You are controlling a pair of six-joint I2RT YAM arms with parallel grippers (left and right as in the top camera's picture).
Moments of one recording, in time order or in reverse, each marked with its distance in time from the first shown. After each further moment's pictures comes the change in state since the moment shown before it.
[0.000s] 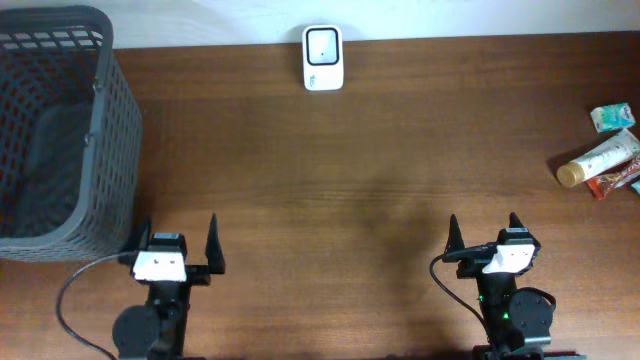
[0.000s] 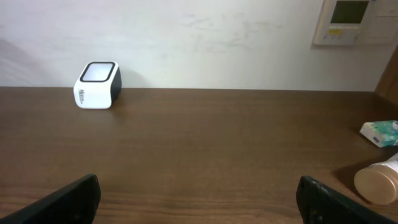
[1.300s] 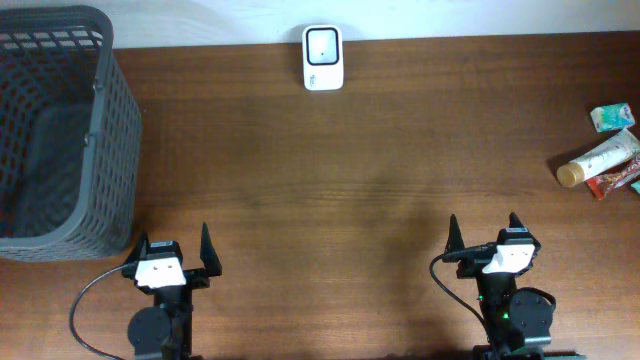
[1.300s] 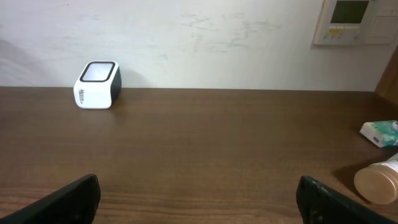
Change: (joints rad) left arm 0.085 -0.146 -0.227 0.047 -0.050 -0.061; right arm 0.000 0.000 0.000 0.000 0.000 0.000
